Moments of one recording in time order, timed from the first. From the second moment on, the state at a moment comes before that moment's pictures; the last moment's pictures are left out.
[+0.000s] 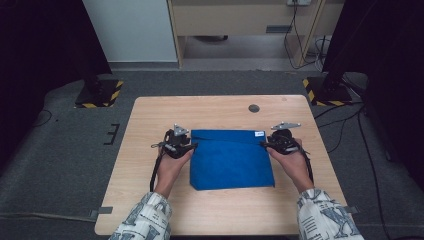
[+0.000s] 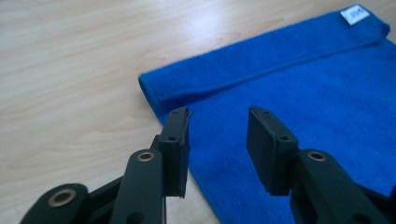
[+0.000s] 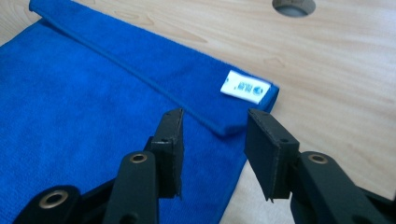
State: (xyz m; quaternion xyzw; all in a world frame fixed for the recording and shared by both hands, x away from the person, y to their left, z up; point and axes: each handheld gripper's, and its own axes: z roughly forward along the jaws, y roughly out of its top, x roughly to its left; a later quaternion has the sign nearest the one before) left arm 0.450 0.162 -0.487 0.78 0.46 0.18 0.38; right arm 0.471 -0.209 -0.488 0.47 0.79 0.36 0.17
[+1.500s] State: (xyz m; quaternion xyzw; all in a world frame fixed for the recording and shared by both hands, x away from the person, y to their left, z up) left arm 0.374 0.156 -0.531 0.81 0.42 0.19 0.35; right arm 0.367 -0.197 -0.530 0.46 0.80 0.34 0.18
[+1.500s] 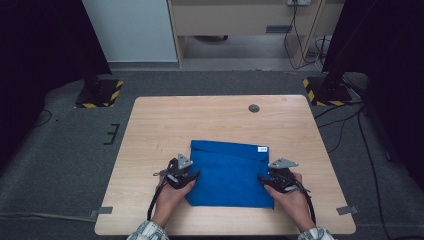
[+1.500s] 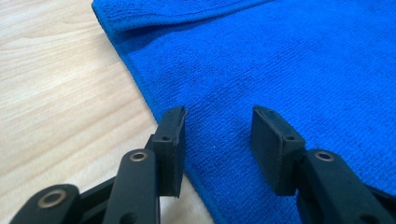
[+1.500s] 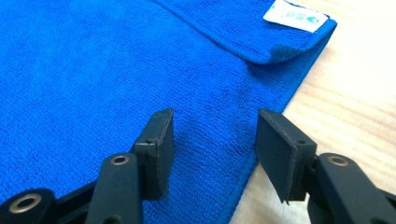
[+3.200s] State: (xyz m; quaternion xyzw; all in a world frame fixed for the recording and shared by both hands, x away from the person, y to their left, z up) left arm 0.460 0.156 -0.519 0.81 0.44 0.21 0.33; right arm 0.439 -0.199 -0.503 0.45 0.81 0.34 0.15
